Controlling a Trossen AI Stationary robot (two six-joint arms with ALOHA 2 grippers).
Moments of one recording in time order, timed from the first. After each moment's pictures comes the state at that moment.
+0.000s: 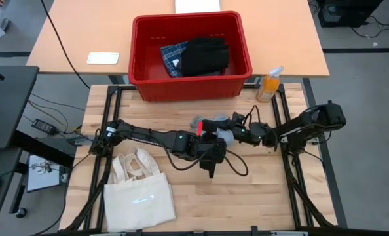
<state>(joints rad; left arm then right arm) -0.23 2.10 2.12 -0.91 -0.62 0.23 0.01 1.49 0.38 1.17 0.34 1.90</state>
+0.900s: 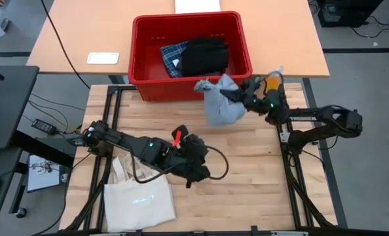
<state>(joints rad) -0.38 1.92 2.12 -1.06 -0.76 -0.55 -0.44 1.24 0.51 1.09 -0.21 1.59</state>
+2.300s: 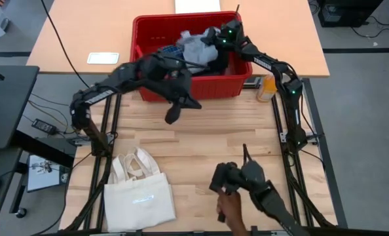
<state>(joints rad) 0.25 1.70 2.12 -0.95 0.45 0.16 -0.96 2.16 1.87 0.08 -0.45 1.07</state>
